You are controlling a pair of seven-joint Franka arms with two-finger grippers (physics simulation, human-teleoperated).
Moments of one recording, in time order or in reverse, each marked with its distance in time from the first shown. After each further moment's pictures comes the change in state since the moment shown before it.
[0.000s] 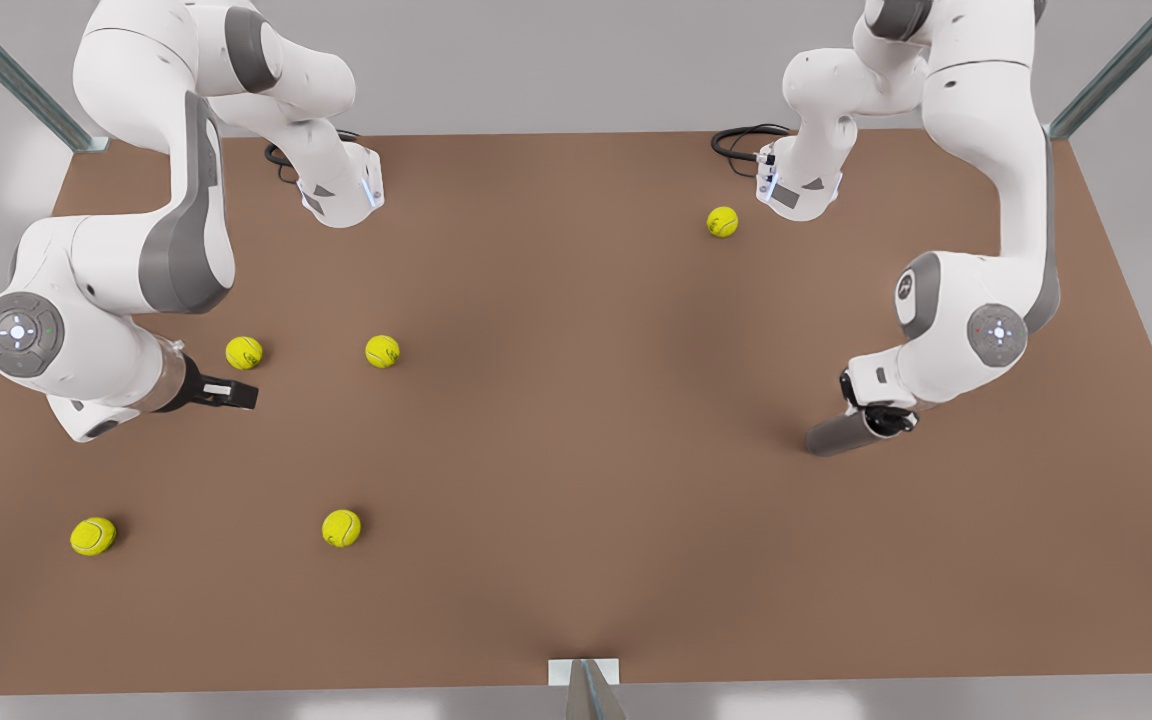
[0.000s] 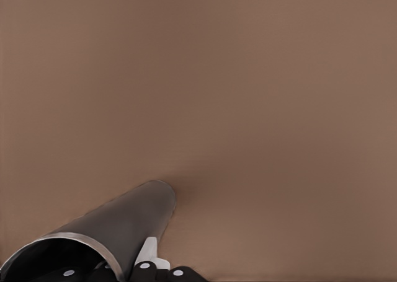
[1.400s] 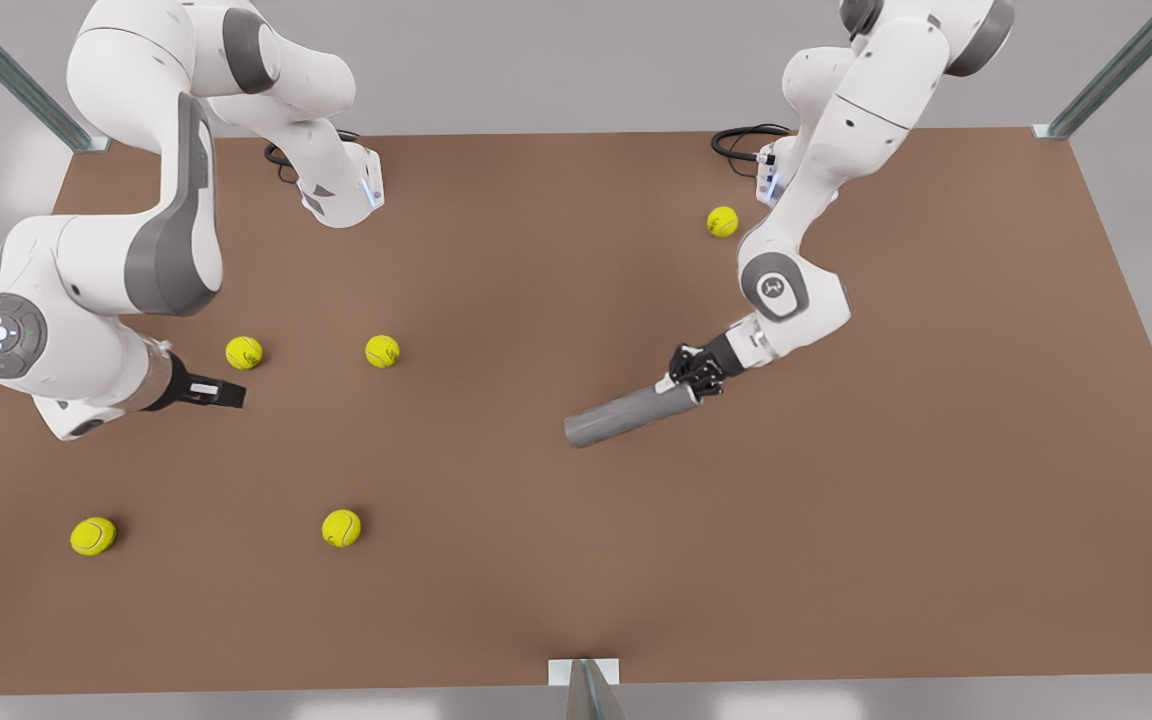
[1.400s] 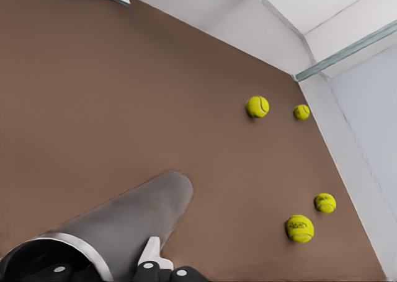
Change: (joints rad) left arm -0.058 0.059 -0.337 -0.372 -1.550 0.596 0.575; right arm -0.007 -0.003 -0.021 0.003 -0.004 -0.016 -0.006
